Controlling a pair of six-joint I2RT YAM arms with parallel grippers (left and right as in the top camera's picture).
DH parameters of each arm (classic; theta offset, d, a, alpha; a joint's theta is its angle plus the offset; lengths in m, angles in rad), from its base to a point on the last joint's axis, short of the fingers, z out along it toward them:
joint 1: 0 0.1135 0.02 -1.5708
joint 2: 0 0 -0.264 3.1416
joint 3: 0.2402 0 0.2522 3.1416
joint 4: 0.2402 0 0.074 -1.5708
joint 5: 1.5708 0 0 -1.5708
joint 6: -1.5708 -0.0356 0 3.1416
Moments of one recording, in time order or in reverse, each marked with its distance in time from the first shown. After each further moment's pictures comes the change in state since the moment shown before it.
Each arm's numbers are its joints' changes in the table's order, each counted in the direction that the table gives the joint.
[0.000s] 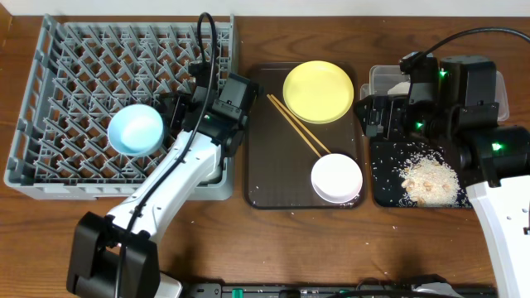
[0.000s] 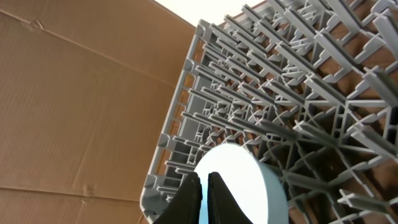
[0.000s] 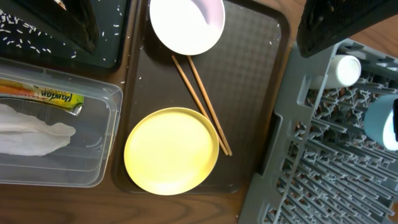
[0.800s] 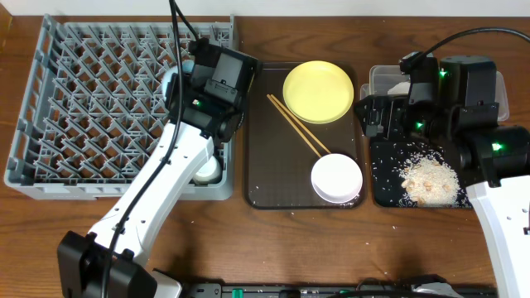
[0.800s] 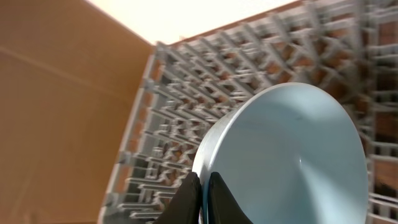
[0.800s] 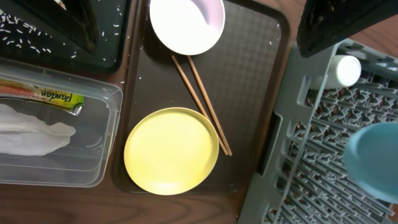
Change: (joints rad) left arm 0.000 -0.028 0.222 0.161 0.228 0.014; right arm 0.000 0.000 0.000 0.000 0.000 0.000
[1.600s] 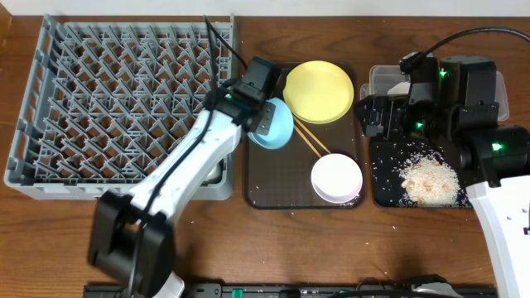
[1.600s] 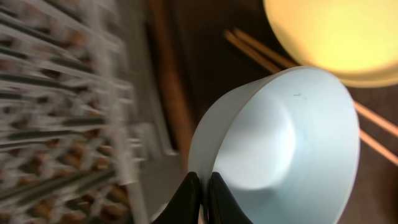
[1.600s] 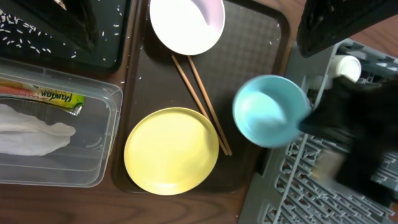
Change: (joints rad) left arm -0.057 0.148 0.001 -0.018 0.727 0.084; right arm 0.000 0.000 0.000 0.000 0.000 0.000
